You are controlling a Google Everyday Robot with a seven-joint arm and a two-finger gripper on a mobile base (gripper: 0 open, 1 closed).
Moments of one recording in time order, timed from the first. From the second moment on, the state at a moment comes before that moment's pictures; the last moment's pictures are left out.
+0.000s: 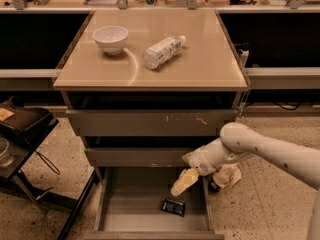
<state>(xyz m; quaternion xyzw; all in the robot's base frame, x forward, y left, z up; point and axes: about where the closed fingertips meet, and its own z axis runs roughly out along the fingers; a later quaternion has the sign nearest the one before) 0.518 -0.080 0.509 -0.48 0.79 0.34 0.19</state>
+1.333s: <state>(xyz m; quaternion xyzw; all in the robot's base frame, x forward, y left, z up) 0.503 -0.081 0.490 -0.39 0.85 0.28 0.18</state>
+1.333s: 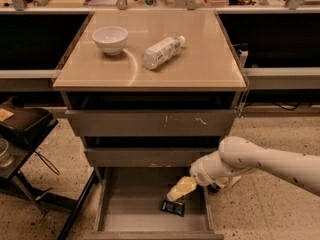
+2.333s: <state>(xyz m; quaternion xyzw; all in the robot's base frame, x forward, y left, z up) 0.500 -0.087 0.467 -0.35 0.89 0.24 0.19</state>
